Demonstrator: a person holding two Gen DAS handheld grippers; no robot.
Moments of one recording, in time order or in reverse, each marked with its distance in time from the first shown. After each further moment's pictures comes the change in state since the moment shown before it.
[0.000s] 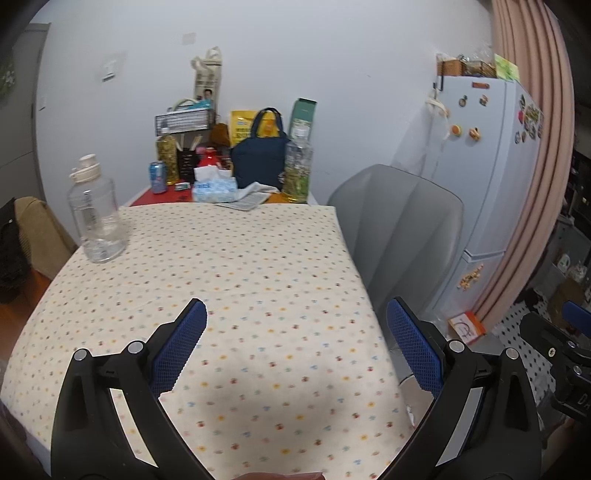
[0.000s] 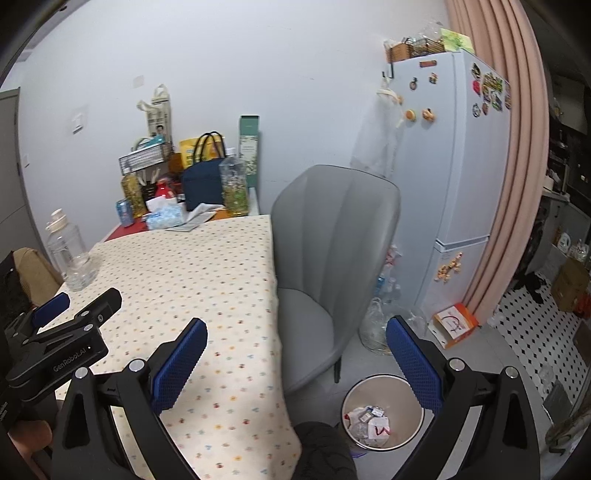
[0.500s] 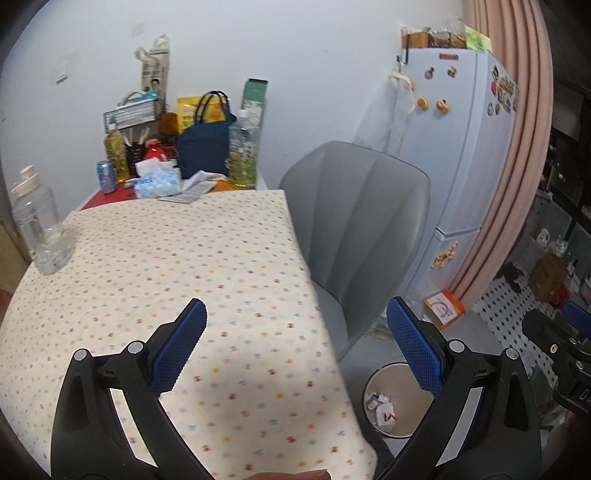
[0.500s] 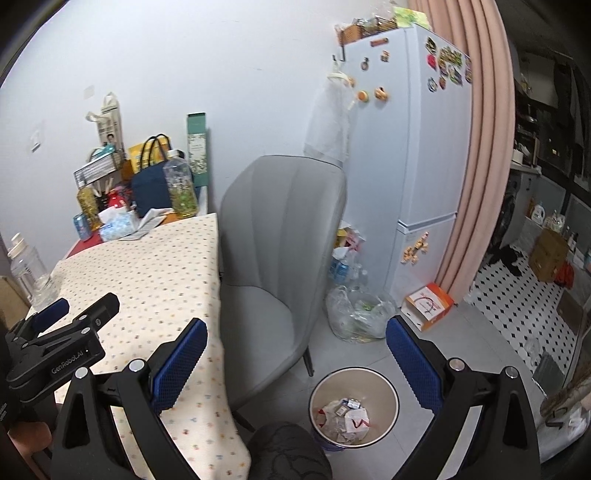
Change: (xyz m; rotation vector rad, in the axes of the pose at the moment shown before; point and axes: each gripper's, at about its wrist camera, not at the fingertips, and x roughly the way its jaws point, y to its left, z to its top) left arm 0.050 -0.072 0.009 0.071 0.071 -0.112; right arm 0.030 -0.074 0.004 0.094 0.034 -0.117
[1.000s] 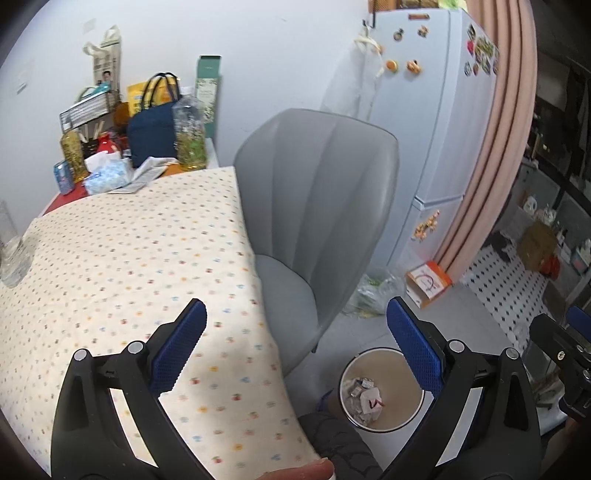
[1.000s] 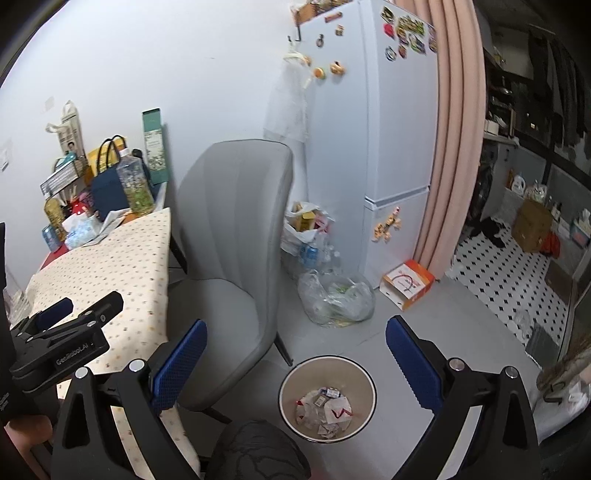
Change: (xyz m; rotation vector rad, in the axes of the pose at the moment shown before) left arm 0.058 -0.076 -0.001 0.075 0.097 -0.072; right arm 0.037 -0.077 -0.011 0.090 0.056 -0.079
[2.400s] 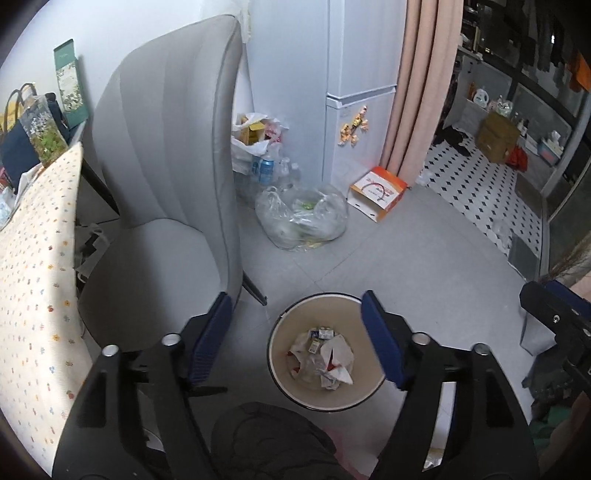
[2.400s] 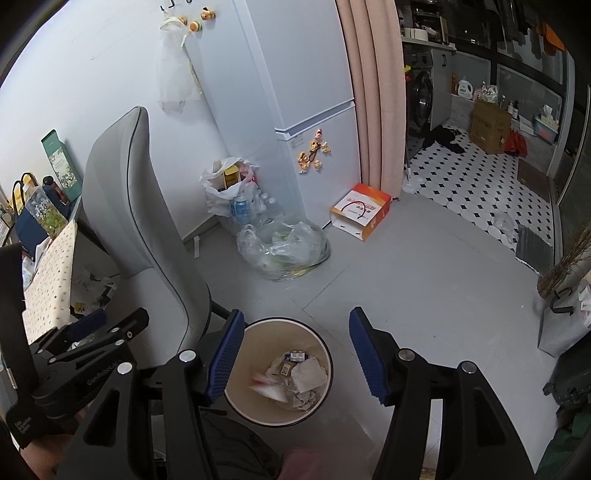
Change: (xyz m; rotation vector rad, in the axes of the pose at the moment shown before) left arm 0.142 -0.187 -0.050 0.304 0.275 -0.151; right arm 0.112 -0.173 -0.065 0.305 0.196 -0.113
